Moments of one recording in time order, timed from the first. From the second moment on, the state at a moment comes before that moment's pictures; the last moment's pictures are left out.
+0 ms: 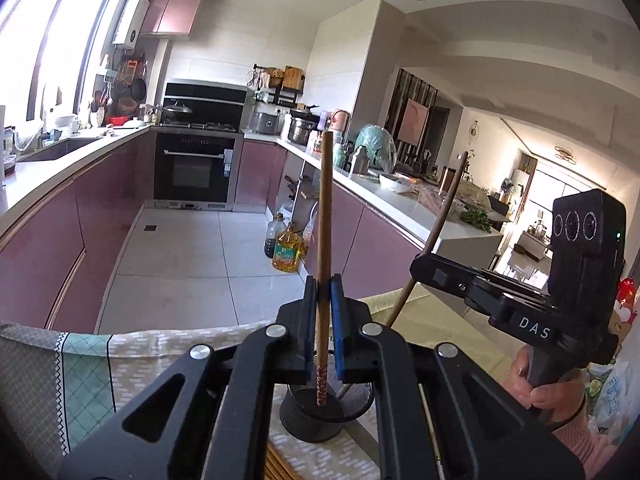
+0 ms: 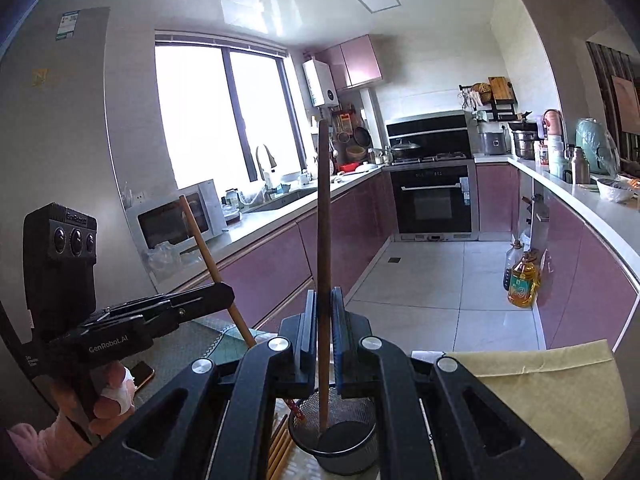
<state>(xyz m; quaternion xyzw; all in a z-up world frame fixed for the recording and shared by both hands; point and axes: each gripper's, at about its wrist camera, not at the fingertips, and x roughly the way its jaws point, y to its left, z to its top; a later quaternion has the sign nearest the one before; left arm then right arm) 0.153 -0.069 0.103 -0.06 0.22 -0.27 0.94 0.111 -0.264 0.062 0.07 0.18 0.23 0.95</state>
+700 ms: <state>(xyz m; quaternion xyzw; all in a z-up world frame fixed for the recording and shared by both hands) 0.205 -0.089 0.022 -0.04 0.32 -0.25 0.91 0.169 -0.234 -0.007 0.06 0.34 0.21 0.91</state>
